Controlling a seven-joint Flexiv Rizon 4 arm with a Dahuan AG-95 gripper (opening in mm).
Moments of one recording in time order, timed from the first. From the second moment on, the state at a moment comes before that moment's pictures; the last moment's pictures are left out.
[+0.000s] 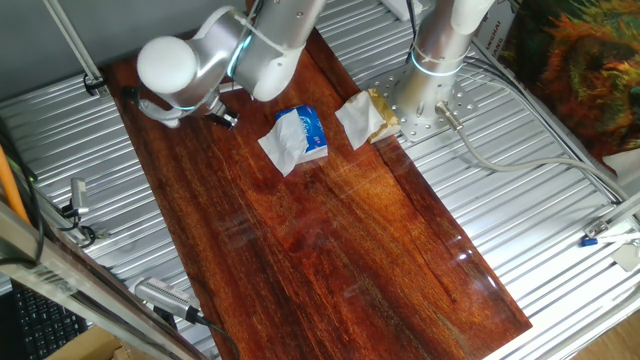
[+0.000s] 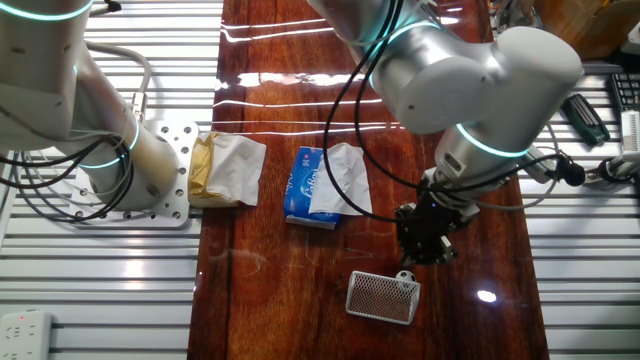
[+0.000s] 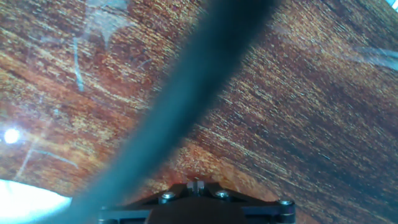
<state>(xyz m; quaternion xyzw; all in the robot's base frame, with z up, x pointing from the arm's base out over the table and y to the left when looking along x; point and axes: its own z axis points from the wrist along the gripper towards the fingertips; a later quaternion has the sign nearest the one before) 0.512 -0.172 0.015 0.26 -0.94 0.13 0.16</state>
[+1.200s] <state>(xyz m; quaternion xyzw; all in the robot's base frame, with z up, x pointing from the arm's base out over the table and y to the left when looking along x) 0.514 -0.171 0.017 0.20 -0.96 0.08 0.16</state>
